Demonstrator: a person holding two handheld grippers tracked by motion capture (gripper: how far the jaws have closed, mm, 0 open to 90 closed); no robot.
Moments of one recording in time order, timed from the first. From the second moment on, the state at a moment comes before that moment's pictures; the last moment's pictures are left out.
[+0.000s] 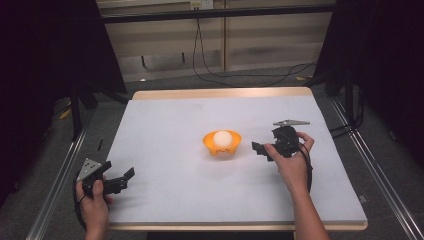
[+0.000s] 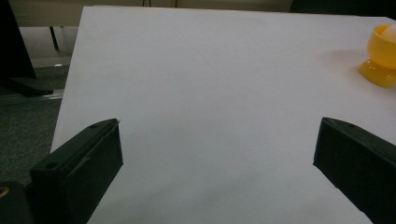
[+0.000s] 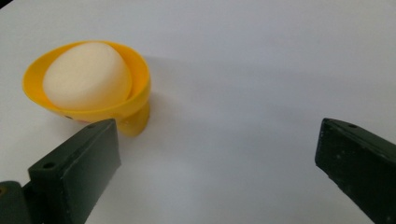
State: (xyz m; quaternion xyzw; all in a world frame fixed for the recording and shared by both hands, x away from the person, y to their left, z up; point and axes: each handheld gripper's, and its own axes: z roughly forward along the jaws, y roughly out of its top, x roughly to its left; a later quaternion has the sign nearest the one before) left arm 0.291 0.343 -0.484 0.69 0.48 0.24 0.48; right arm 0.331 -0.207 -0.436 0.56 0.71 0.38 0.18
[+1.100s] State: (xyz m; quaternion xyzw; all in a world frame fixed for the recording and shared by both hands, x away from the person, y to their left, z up) left arm 0.291 0.342 -0.484 0.69 0.48 0.24 0.48; right arm 0.269 -0.300 -0.471 0.60 0.67 0.37 0.20
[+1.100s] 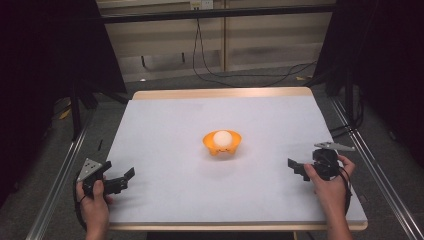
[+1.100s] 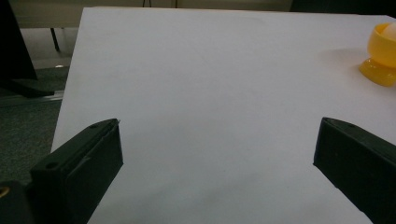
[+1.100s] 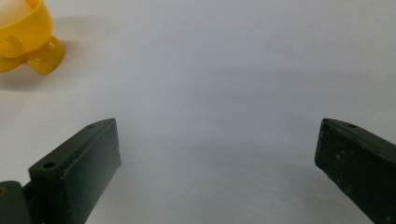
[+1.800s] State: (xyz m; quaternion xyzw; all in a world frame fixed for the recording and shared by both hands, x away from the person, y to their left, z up) left arm 0.290 0.343 -0.483 0.69 0.48 0.24 0.48; right arm 0.230 -0.351 -0.477 0.63 0.64 0.38 0.22
